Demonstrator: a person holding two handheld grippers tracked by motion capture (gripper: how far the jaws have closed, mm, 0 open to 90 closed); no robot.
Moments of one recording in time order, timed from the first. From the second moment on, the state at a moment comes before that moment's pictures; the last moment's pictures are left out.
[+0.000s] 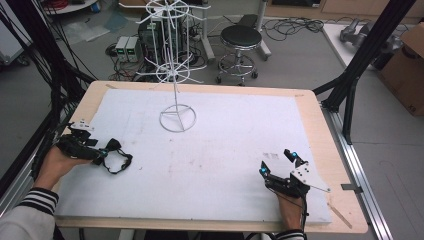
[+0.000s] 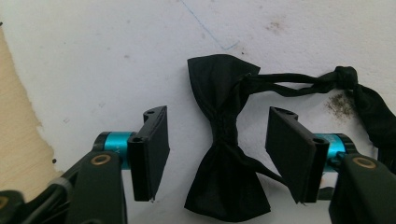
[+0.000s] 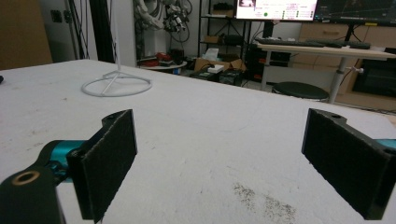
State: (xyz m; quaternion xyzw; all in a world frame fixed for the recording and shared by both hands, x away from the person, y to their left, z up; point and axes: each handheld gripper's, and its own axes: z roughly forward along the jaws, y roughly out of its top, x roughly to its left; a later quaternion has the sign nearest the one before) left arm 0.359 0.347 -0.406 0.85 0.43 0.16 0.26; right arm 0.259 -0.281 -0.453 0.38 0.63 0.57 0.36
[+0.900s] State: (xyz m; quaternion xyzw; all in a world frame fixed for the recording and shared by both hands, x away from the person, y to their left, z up) left arm 0.364 0.336 -0.416 0.86 0.44 0.14 0.22; right arm 0.259 -0.281 -0.453 0.38 0.63 0.57 0.37
